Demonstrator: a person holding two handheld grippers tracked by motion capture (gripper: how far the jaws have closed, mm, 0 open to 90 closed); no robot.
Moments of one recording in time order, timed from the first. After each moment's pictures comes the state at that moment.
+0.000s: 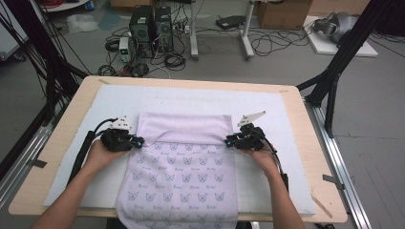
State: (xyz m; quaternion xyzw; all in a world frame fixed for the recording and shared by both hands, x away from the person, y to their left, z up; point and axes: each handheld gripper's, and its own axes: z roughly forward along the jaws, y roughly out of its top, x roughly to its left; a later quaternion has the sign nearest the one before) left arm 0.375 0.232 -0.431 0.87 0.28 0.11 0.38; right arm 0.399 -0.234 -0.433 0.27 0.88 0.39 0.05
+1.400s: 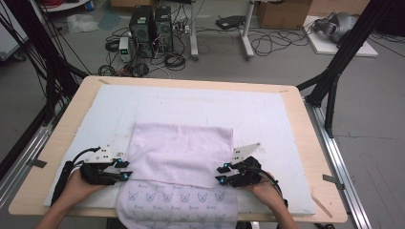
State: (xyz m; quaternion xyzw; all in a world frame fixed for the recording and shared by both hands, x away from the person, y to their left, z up) left arm 0.280 0.261 -0.444 0.87 0.24 0.10 0.41; right arm 0.297 -0.208 -0.436 0.15 0.90 0.40 0.00
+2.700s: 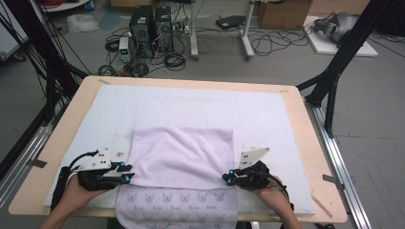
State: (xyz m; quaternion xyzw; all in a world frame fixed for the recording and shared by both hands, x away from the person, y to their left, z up) left arm 0.257 0.246 -0.415 0.86 0.22 0.12 0.44; right arm 0.282 -0.227 -0.431 0.15 0.90 0.41 0.01
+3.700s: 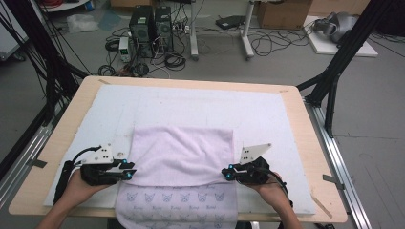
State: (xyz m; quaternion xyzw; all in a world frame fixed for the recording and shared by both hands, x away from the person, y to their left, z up) left arm 0.267 0.244 -0.416 0.87 0.20 0.08 0.44; right arm 0.288 -0.226 -0.420 0.15 0.89 0.42 0.03
